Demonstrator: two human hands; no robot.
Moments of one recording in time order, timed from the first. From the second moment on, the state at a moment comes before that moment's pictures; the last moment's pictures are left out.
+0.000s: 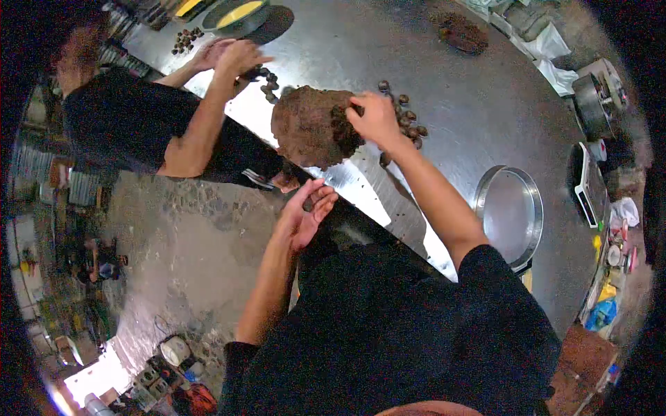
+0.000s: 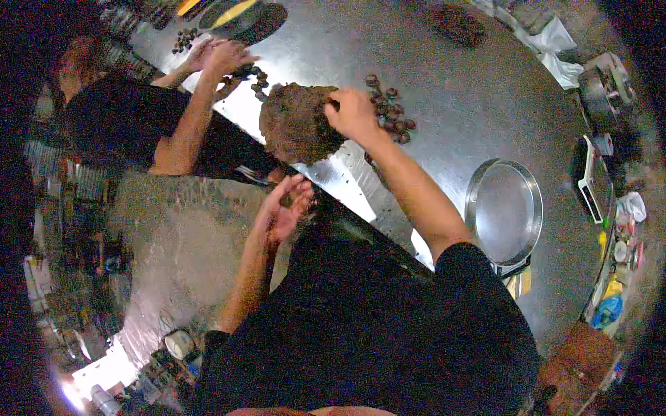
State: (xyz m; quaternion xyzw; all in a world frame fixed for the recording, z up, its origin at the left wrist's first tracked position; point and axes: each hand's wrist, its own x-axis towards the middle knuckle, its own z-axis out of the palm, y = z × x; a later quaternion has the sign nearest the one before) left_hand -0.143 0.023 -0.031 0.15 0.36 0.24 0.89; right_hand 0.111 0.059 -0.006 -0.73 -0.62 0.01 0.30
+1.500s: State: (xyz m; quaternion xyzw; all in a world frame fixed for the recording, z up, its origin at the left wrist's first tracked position) left_hand 0.032 -0.024 0.039 0.63 0.09 0.14 0.76; right_hand 0.082 -0.134 0.111 -0.58 -0.72 -0.10 0.38
